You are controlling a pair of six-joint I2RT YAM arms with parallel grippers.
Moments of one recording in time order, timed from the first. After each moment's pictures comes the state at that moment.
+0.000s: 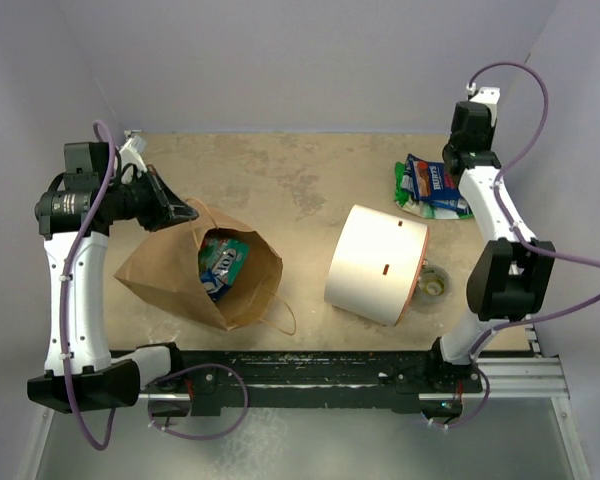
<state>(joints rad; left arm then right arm) 0.12 1.18 1.57 -1.23 0.61 -0.49 -0.01 1.68 1.52 -0.27 0.67 -0.08</state>
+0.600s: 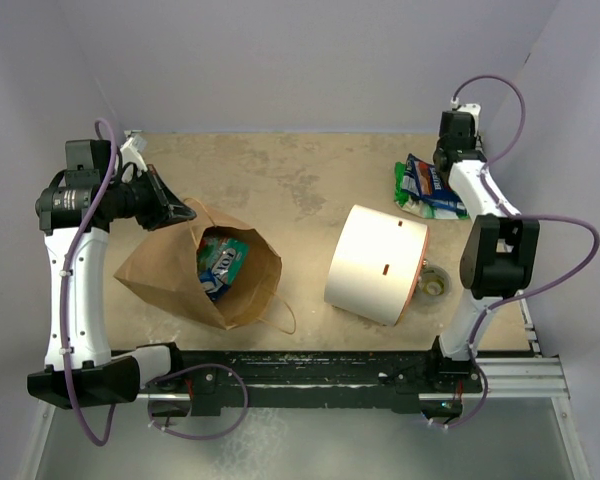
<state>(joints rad) 0.12 1.21 1.58 -1.25 0.57 -0.46 -0.03 1.88 1.55 -0.28 0.61 -0.05</state>
